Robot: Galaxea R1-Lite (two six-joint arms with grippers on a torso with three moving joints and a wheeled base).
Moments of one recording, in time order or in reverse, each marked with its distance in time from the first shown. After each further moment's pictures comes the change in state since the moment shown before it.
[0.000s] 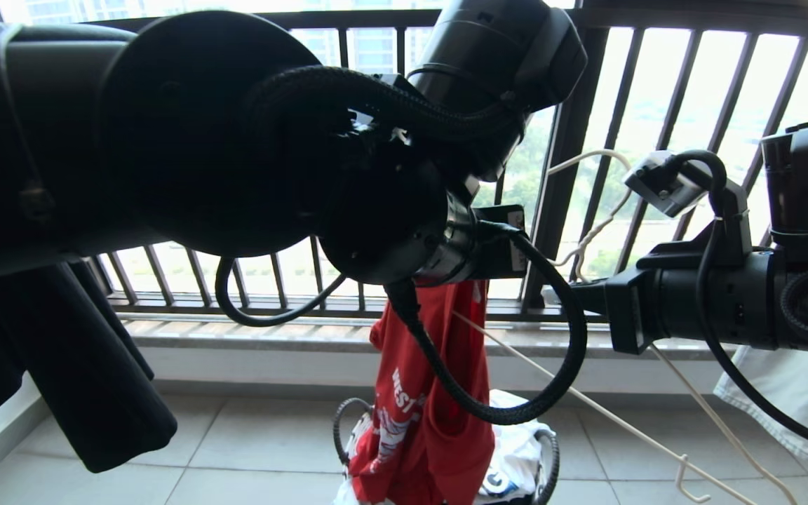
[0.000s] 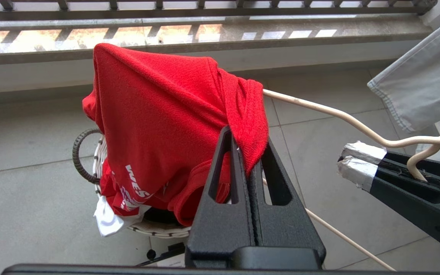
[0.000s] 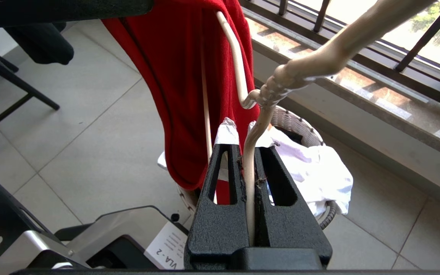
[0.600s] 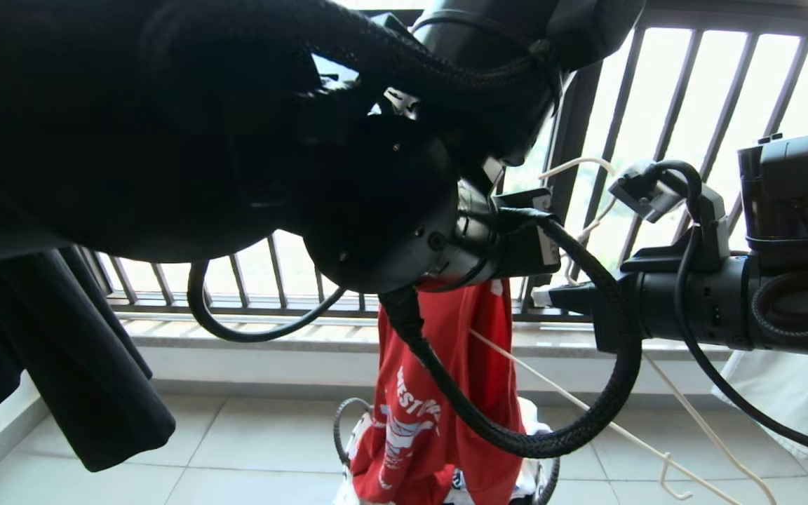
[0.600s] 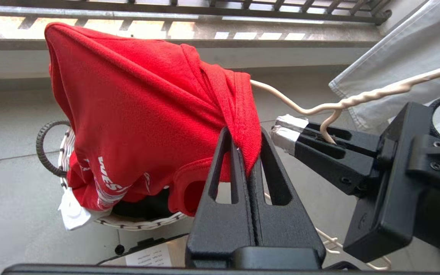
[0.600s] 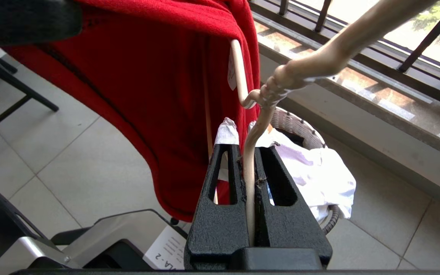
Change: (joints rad) left arm -0.074 -0.041 0.000 0.000 0.000 -0.084; right arm 0.000 0.033 0.012 -0.044 0.000 0.003
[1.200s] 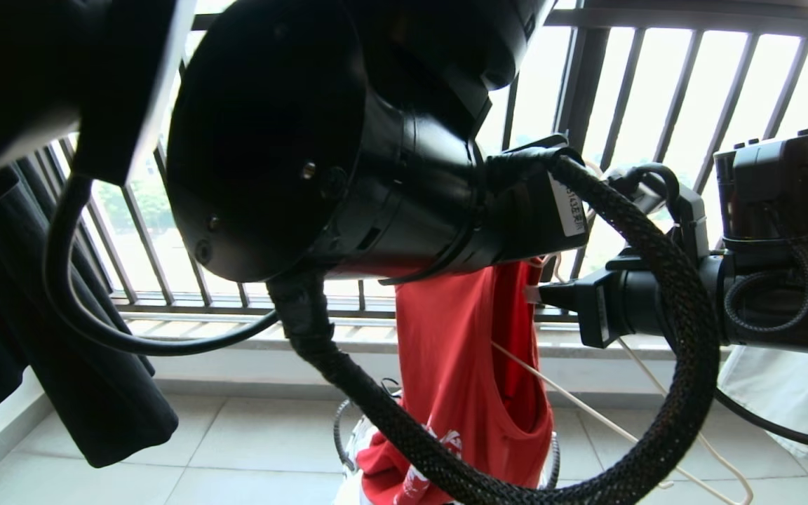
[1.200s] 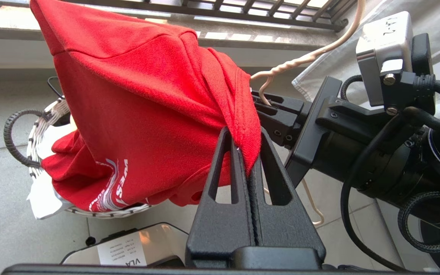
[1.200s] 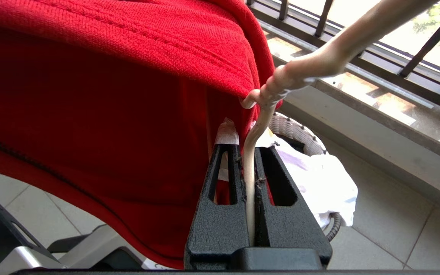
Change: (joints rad) left arm -0.068 -0.090 0.002 0.039 0.001 -0.078; right arm -0.003 0.033 -0.001 -0.042 -0.001 0.003
